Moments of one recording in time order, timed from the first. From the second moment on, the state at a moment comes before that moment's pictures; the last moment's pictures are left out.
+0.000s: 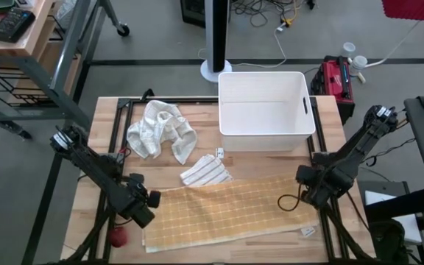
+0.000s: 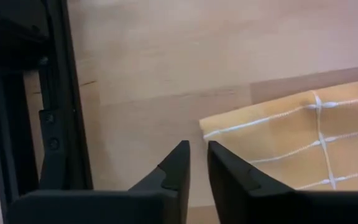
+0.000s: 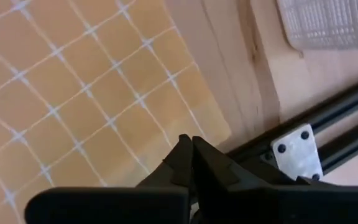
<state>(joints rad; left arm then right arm) -0.78 1.53 0.92 -1.23 -0.15 -2.22 0.83 1.07 0.76 -1.38 0.21 1.24</state>
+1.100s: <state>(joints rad) -0.78 1.52 0.77 -0.94 -0.22 -2.21 0.75 1.08 0.72 -1.33 0.18 1.18</state>
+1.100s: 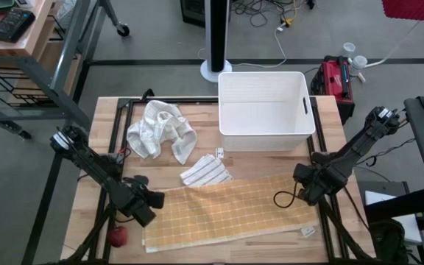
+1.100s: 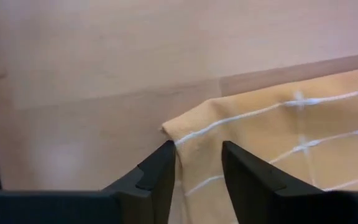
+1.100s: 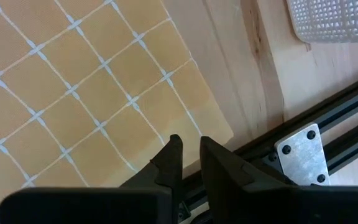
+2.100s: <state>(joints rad) -0.78 1.26 0.78 -1.14 -0.56 -2.15 0.75 1.08 0.72 -1.19 0.21 1.05</state>
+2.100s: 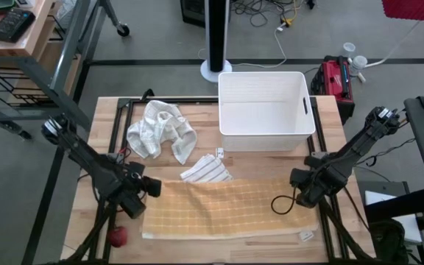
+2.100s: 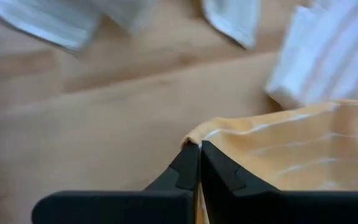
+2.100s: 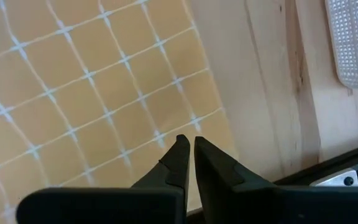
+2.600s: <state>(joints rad) -0.70 1.31 0.64 -1.12 -0.45 -2.21 0.75 1.08 0.71 -1.00 0.18 0.97</state>
